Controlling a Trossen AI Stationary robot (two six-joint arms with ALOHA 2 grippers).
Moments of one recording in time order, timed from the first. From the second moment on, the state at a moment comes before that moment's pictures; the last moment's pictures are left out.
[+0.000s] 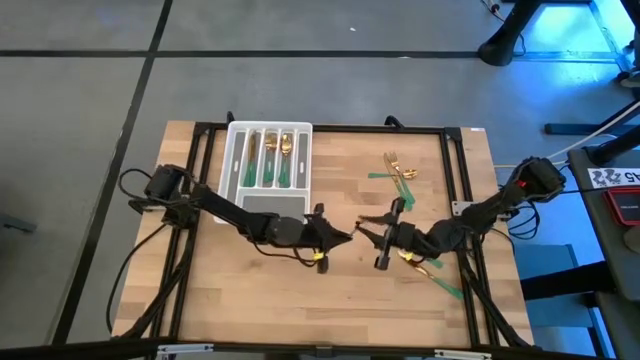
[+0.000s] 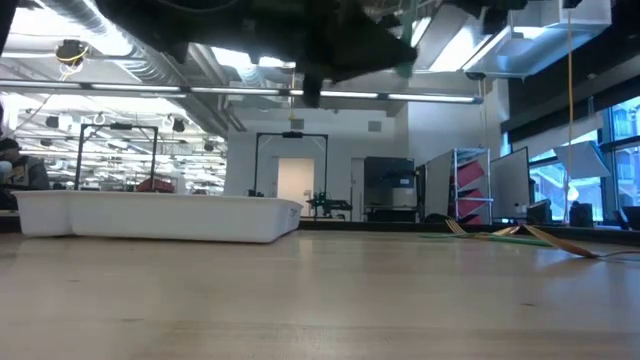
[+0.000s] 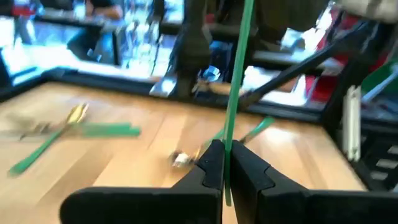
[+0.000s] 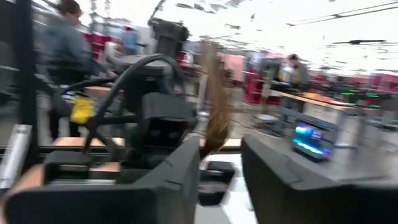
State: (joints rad) left arm -0.28 1.83 0.95 0.73 -0.35 -0.19; right arm 0.53 1.38 0.53 1.09 0.80 -0.29
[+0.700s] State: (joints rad) left arm -0.11 1.27 0.72 0.04 -0.50 -0.60; right arm 0.75 1.30 0.53 0.37 1.05 0.29
